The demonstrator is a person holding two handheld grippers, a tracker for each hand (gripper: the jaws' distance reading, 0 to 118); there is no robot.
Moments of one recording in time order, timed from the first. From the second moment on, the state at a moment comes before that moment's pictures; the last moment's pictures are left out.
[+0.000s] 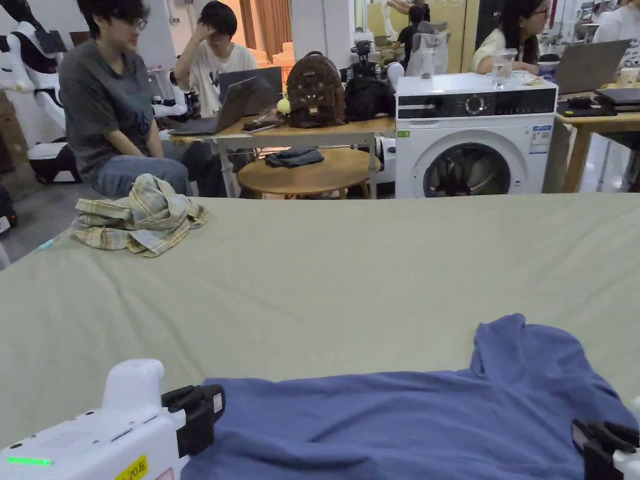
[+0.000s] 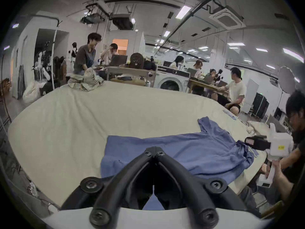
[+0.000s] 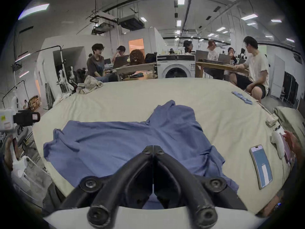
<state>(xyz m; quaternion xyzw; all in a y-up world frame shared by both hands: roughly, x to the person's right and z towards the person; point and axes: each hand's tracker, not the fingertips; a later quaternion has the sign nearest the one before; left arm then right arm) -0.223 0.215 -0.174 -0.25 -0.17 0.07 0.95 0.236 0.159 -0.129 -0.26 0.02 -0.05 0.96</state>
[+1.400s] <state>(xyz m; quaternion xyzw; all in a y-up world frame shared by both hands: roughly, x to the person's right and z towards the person) -0.215 0.146 -0.376 -0.48 -0.11 0.00 0.87 0.364 0.150 -0.335 -0.48 -0.03 -0.09 0.87</state>
